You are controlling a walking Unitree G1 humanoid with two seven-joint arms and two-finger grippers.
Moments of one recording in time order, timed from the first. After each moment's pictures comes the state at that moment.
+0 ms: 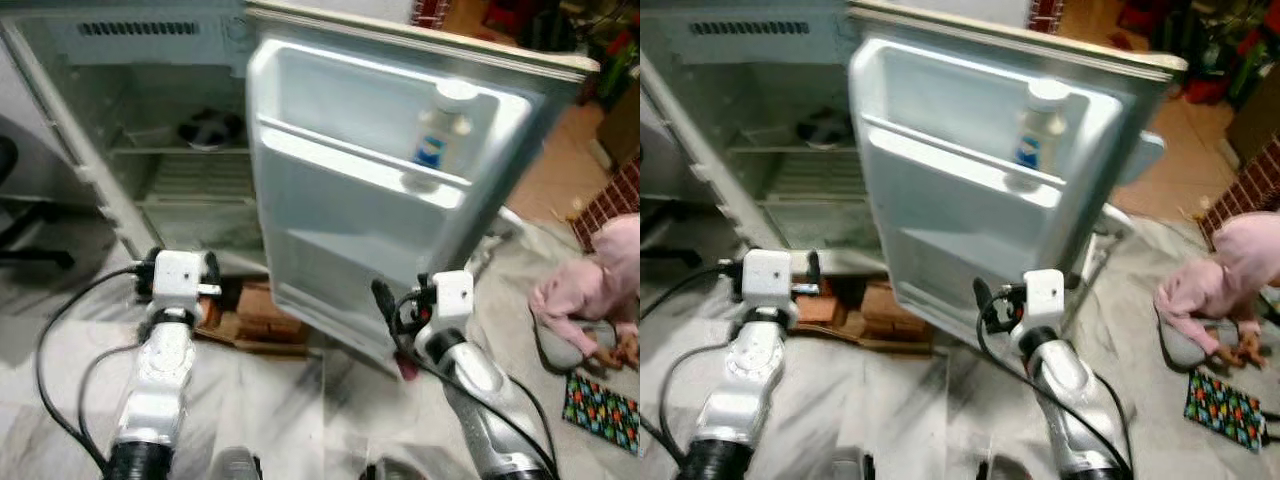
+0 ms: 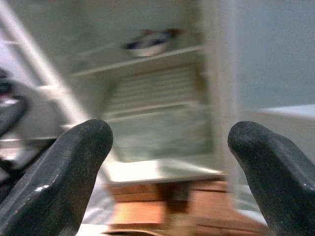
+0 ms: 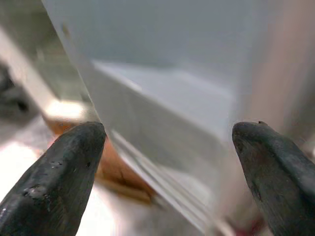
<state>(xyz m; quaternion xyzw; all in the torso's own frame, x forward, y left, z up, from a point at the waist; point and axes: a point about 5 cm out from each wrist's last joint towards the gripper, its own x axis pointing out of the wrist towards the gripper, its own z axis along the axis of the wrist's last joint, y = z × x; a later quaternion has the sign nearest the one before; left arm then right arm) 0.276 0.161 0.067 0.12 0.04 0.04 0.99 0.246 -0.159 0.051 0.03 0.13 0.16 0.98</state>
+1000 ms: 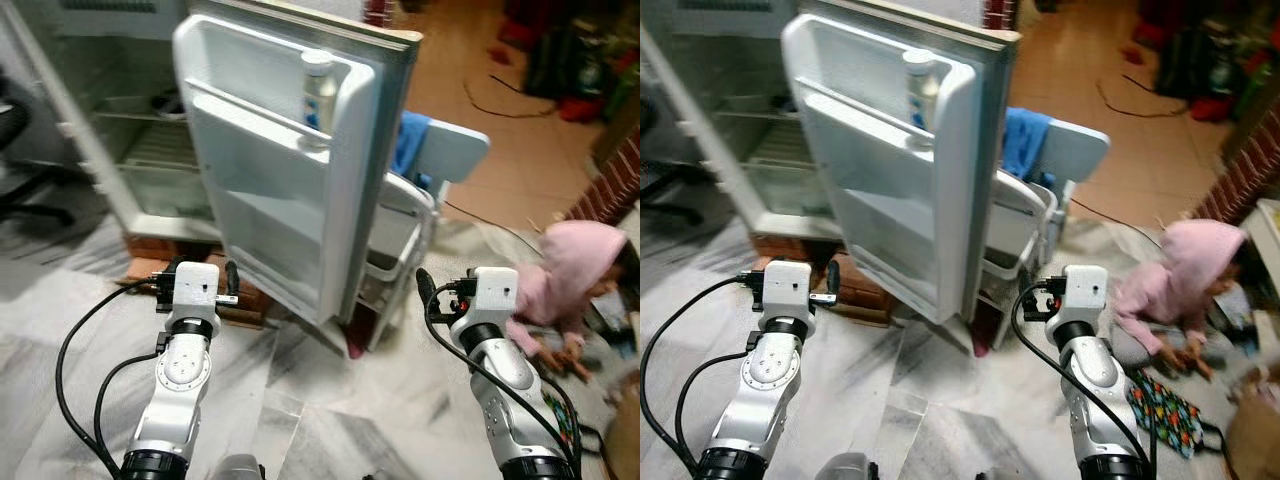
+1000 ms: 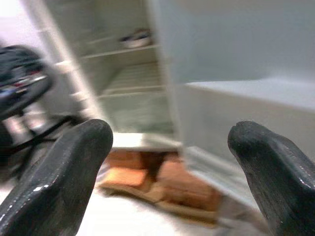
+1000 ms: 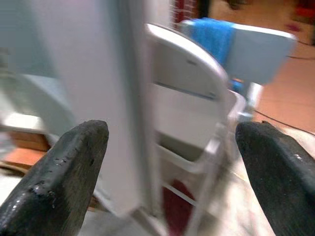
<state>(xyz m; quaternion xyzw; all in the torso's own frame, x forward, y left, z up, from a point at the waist) 0.271 0.170 0.068 0.12 0.03 0.04 0.99 0.273 -0.179 0.072 0.05 0.06 0.03 1.00</state>
